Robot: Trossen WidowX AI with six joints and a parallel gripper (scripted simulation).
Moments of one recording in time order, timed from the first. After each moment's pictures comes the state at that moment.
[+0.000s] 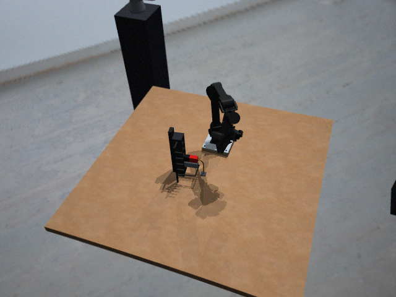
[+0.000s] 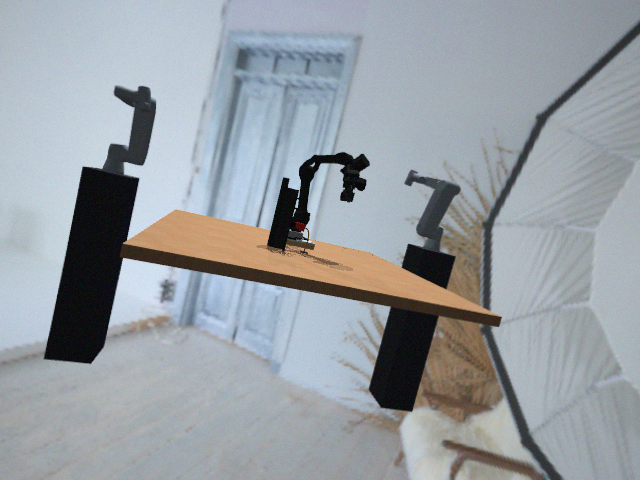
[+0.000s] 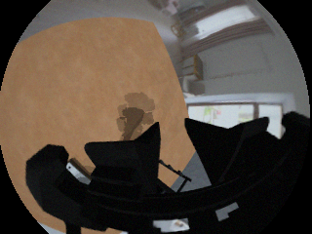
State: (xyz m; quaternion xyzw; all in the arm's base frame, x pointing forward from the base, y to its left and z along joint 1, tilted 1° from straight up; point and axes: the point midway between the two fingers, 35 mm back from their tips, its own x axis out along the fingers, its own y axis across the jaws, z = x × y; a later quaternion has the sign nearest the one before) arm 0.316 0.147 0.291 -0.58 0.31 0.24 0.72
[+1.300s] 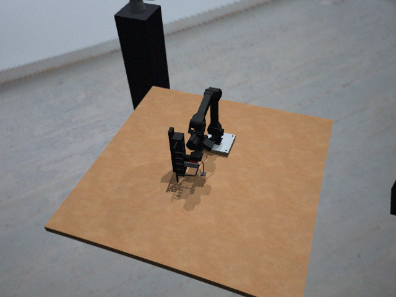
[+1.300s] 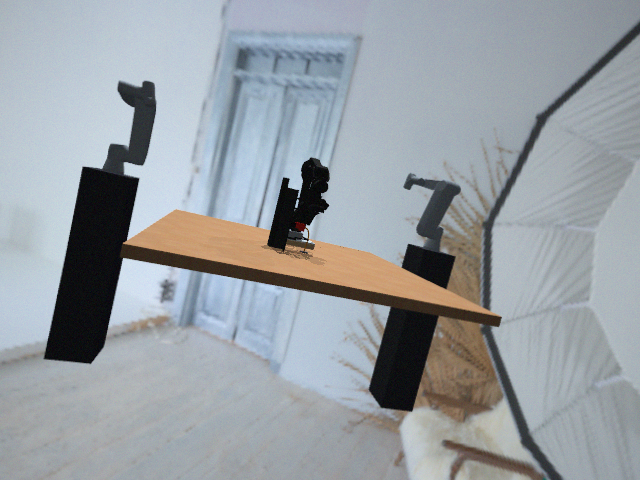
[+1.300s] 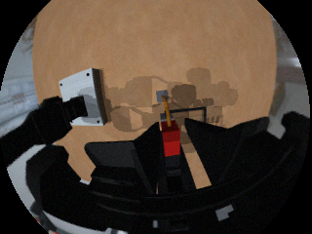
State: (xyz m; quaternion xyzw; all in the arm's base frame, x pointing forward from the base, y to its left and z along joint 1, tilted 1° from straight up) arm 0.265 -0.003 0.140 -0.54 0.47 0.52 0.46
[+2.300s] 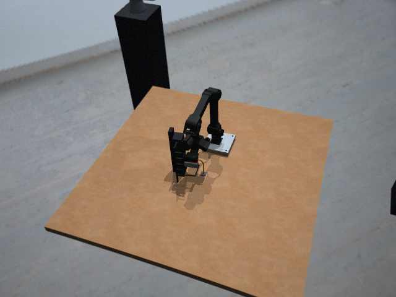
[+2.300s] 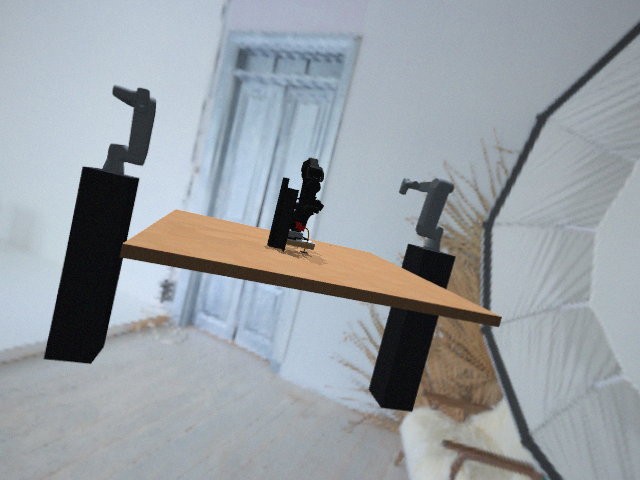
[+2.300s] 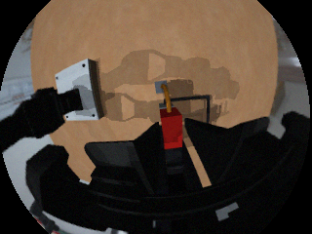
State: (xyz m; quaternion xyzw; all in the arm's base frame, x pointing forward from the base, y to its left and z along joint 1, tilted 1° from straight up) arm 0.268 -0.028 0.131 -0.55 0.47 0.52 0.46
